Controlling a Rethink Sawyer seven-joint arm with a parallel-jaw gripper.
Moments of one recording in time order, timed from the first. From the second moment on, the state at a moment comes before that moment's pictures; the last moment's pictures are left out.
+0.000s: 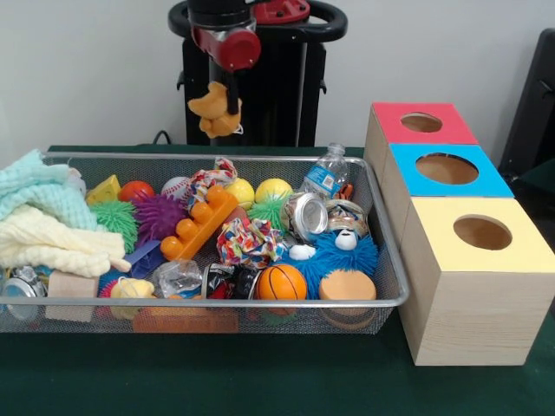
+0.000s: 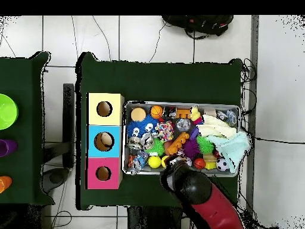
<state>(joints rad) -0.35 -0.88 -0.18 2.16 0.40 0.38 2.02</state>
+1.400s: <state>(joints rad) -0.15 -0.68 -0.27 1.83 0.65 0.38 2.30</state>
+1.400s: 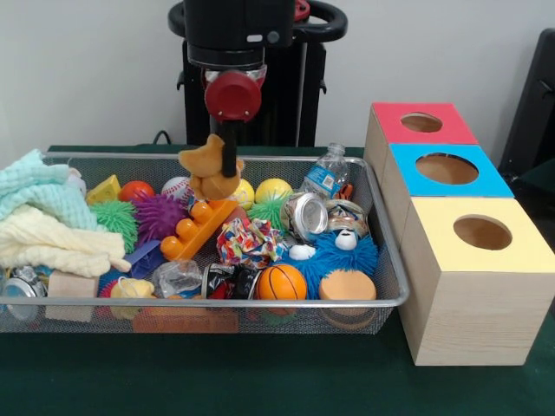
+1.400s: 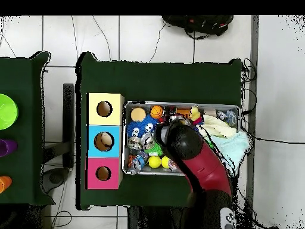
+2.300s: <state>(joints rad) 0.18 -0.84 -0.32 1.83 0.68 0.57 2.55</state>
